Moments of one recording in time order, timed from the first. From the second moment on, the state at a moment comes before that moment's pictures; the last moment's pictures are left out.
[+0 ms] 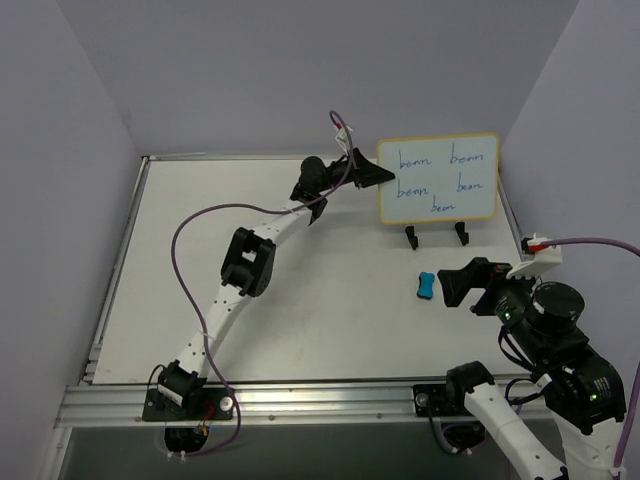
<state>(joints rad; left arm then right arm) -0.57 2.84 2.48 0.82 0.79 -1.19 0.31 0.49 1.12 -0.95 0.05 0.38</state>
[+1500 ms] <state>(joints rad) -0.42 0.70 0.75 -0.20 0.30 -0.64 0.25 1.24 1.05 -0.76 0.21 0.42</state>
